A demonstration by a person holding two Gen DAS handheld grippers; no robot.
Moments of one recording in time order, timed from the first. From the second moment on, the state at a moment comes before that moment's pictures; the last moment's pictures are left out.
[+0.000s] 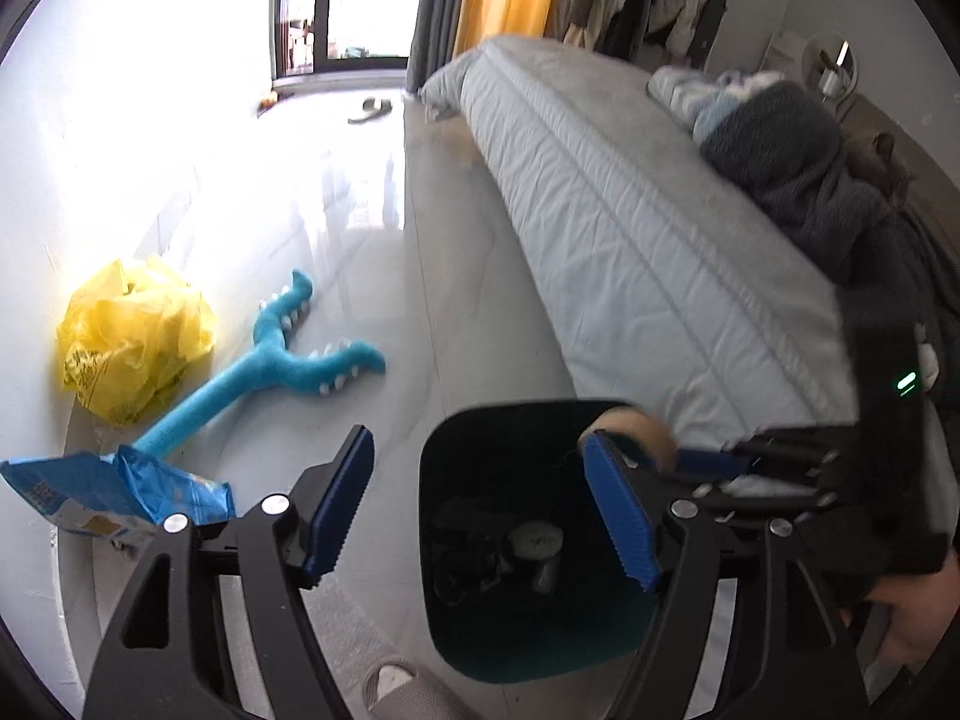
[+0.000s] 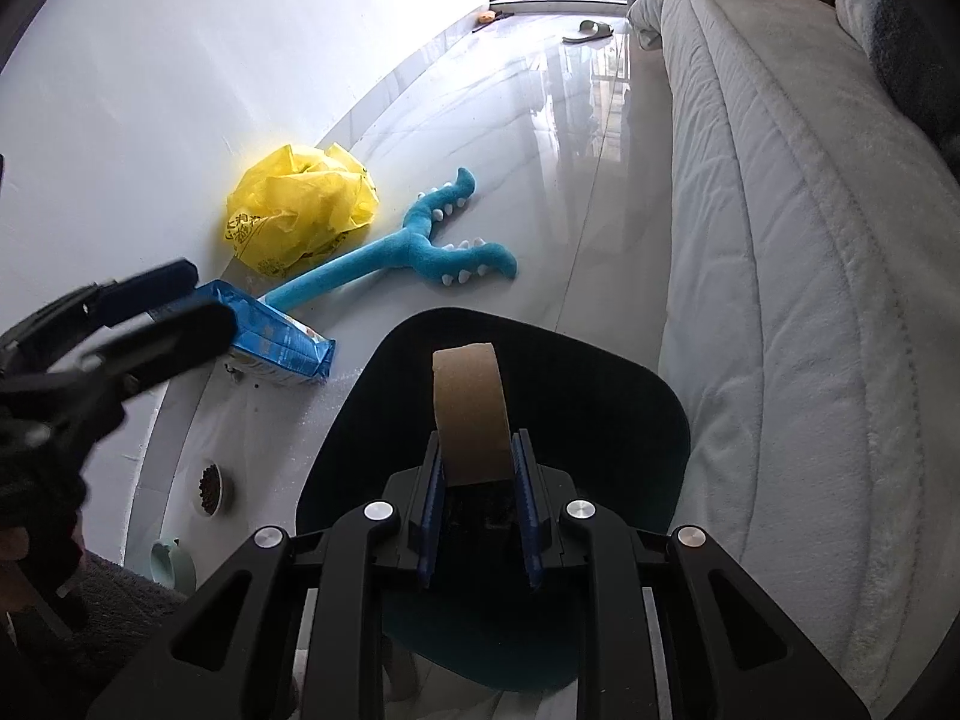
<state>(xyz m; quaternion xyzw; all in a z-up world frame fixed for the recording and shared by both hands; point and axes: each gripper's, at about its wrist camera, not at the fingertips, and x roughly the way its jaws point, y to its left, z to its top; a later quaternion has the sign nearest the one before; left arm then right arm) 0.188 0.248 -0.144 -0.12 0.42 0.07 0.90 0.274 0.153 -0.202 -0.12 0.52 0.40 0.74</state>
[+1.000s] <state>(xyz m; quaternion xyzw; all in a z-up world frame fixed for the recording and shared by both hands) 0.174 0.212 -0.033 -0.05 0.23 0.09 0.97 0.248 0.159 -0.216 -0.18 0.54 0.40 0.72</state>
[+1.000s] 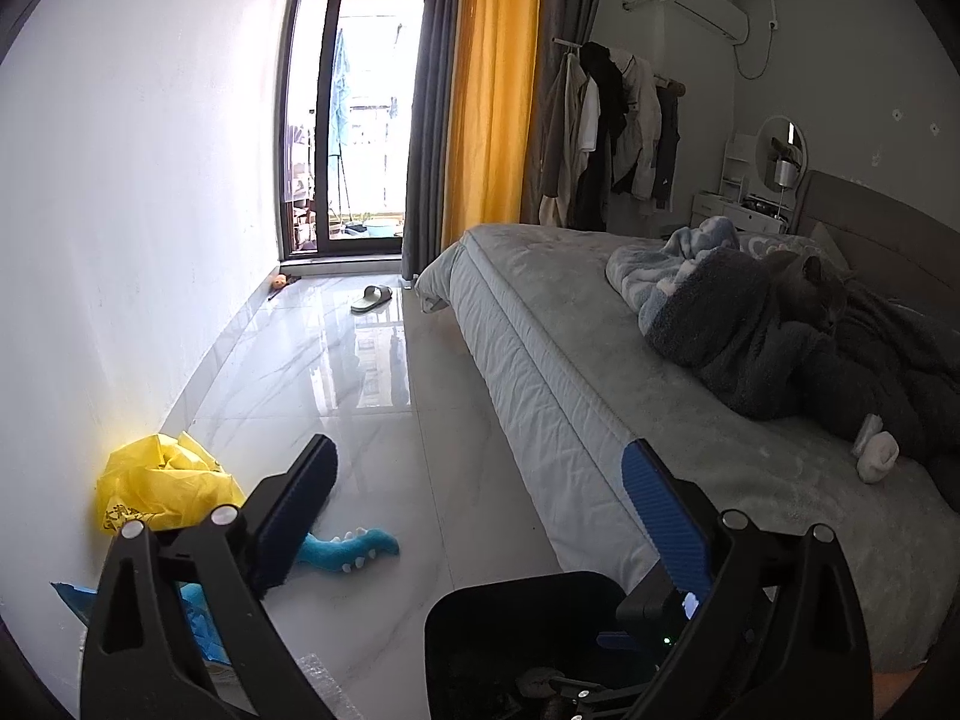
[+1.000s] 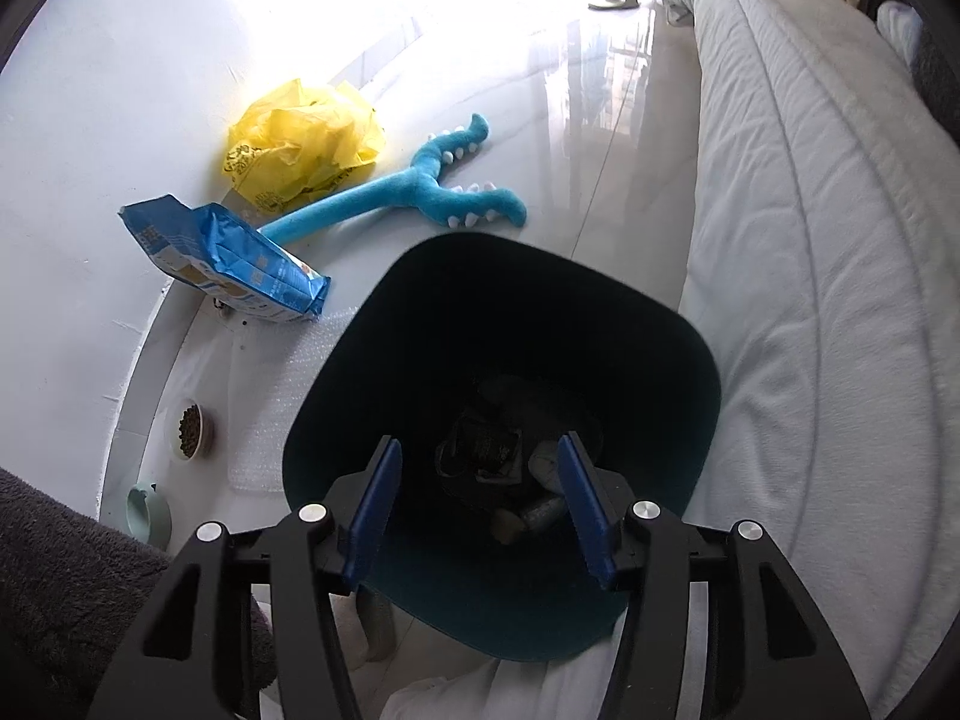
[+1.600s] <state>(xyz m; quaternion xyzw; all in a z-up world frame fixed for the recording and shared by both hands) 0.192 0.150 -0.012 -0.06 0.22 0.05 0.97 0.265 0.066 -0.130 -0.11 0.46 0.39 0.79</state>
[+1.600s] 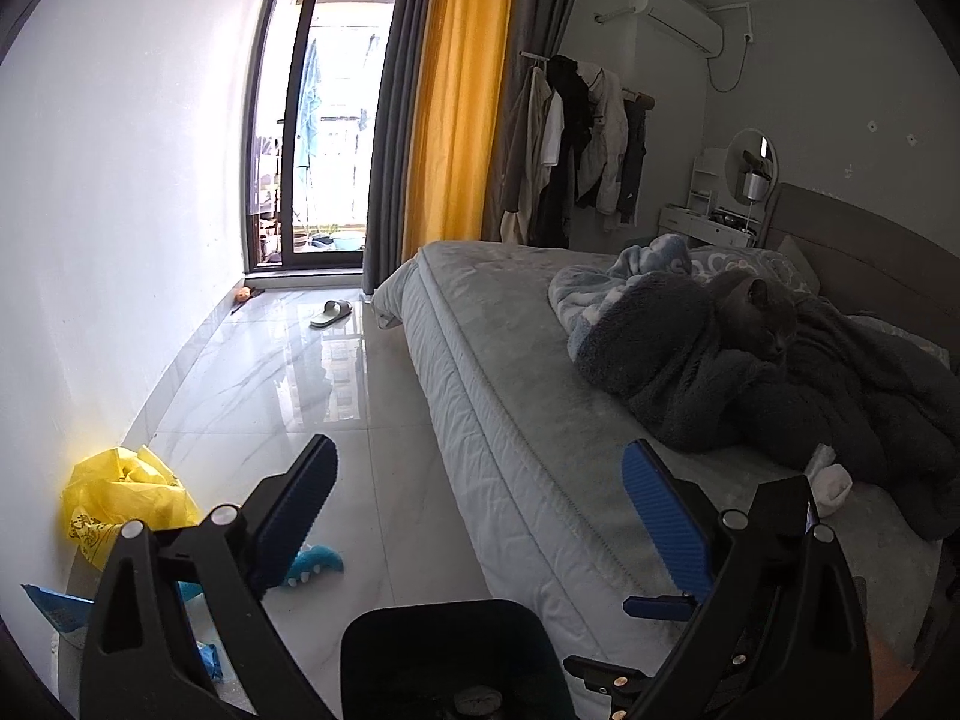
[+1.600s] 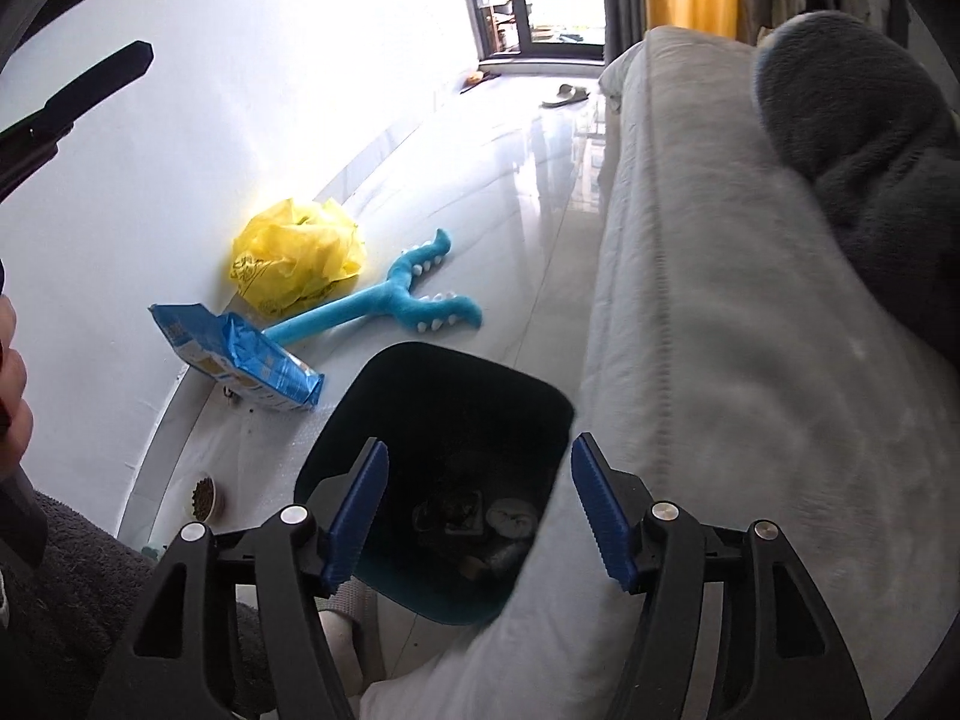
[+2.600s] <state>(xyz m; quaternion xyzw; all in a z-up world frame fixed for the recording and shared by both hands) 0.269 0.051 -0.044 -0.03 0.27 -0.03 0.96 0.323 -0.103 -0.098 -0.09 0.41 0.23 0.88</state>
